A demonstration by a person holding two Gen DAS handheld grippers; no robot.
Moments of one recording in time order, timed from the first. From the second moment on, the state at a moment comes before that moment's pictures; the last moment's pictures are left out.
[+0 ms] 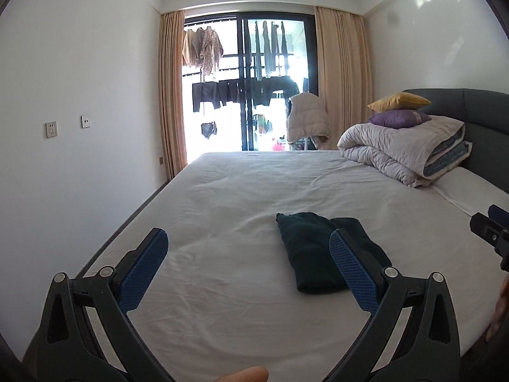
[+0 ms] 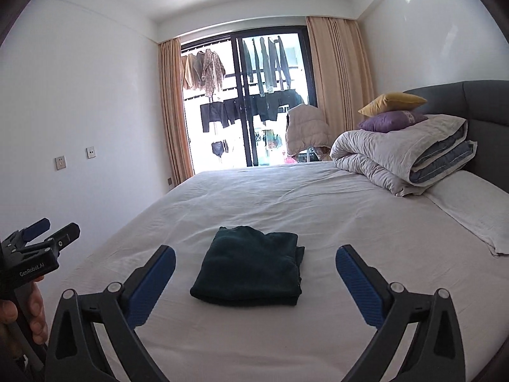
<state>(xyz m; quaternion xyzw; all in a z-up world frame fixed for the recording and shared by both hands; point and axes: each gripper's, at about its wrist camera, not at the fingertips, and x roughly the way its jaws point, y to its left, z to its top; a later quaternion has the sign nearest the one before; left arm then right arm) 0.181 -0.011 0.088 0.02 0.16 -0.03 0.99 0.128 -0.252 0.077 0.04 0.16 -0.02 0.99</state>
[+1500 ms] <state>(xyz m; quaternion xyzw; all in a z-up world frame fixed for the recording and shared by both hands) 0.216 -0.055 -0.010 0.02 0.35 -0.03 0.93 0.120 -0.238 0.035 0.04 0.28 -0.06 0.96</state>
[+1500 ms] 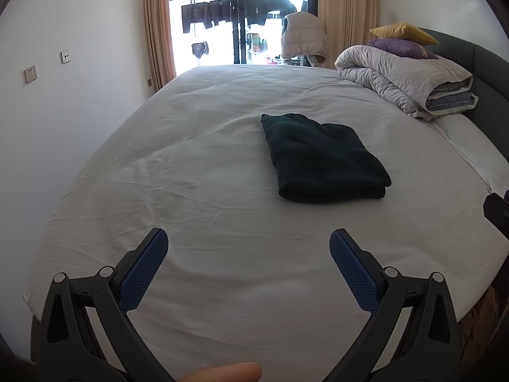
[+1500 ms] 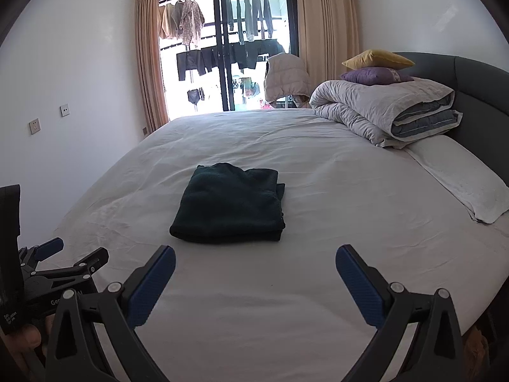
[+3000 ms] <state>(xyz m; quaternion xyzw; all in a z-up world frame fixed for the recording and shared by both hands) 0.218 -0.054 -0.013 0.02 0.36 -0.03 0.93 0.119 -0.234 0.028 0.03 0.29 -0.05 0.96</state>
